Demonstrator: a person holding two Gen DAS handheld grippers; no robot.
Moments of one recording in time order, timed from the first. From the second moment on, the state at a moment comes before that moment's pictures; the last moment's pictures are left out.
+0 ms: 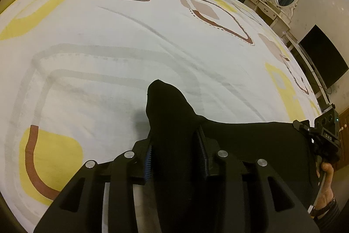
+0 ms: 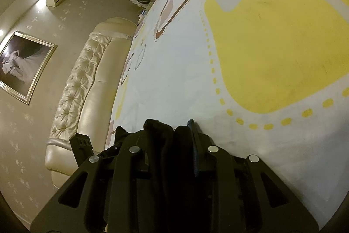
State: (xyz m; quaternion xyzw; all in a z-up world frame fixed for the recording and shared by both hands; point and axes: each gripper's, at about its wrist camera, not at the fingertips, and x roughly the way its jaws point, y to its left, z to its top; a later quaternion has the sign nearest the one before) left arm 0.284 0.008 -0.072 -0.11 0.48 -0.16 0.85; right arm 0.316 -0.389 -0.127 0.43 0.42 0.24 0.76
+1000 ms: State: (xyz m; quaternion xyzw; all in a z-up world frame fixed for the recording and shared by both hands) left arm 0.239 0.038 -0.058 -0.16 0.49 -0.15 0.85; right arm 0.268 -0.421 -0.112 0.45 0.42 0.22 0.75
